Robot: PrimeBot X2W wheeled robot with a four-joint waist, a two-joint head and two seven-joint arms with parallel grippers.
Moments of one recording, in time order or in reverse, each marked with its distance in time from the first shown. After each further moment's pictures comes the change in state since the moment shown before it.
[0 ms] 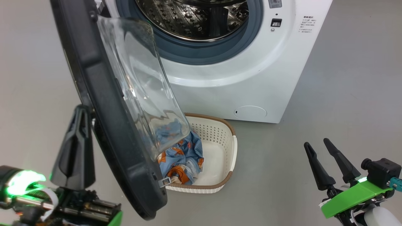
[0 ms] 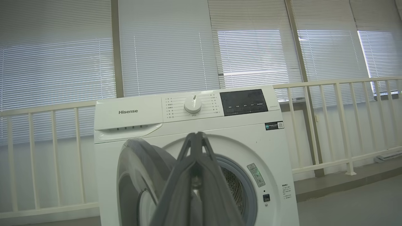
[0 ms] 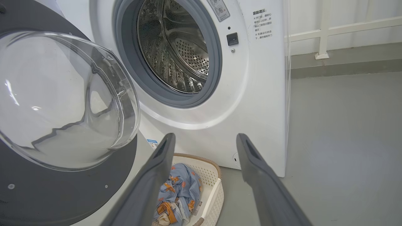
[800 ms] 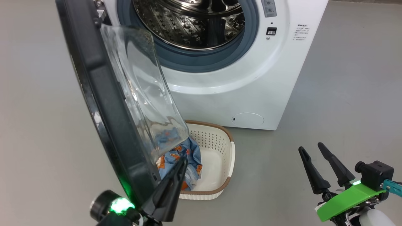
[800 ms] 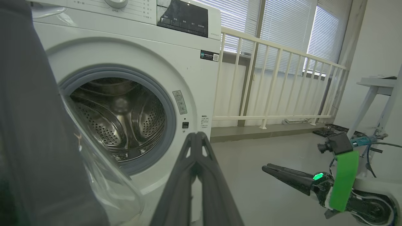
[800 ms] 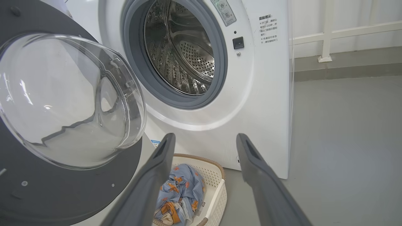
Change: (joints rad) left arm 0.087 0.029 -0.345 0.181 -0.122 0.000 0.076; right arm 0.000 0.007 0.028 0.018 0.004 0.000 0.000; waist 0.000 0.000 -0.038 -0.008
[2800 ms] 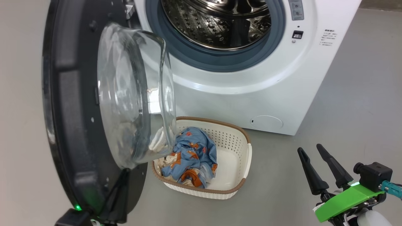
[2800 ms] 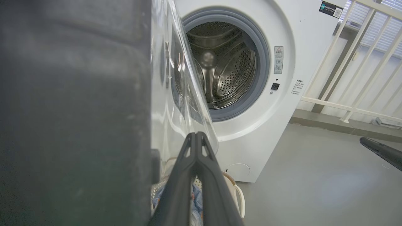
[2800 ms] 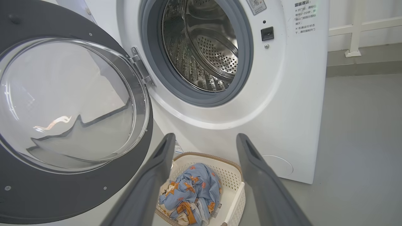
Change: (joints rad) left arm 0.028 0.045 0.155 0.281 -0.154 0.107 -0.030; right arm 0.003 0.018 -0.005 0.009 0.006 0.000 0.000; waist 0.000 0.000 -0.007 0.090
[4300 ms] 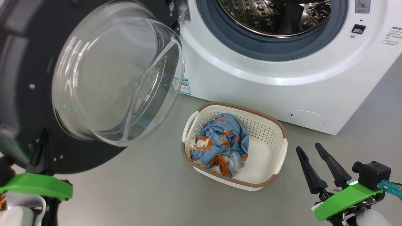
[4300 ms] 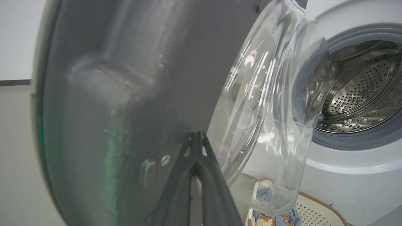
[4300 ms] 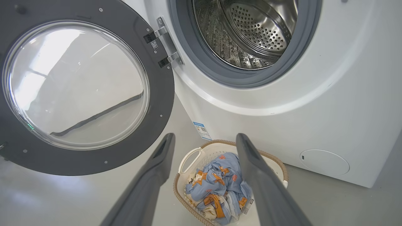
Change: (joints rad) left arm -0.324 0.146 0.204 0.371 -0.168 -0.037 0.056; right arm -0.006 0.005 0.002 0.000 0.000 0.000 0.000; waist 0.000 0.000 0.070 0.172
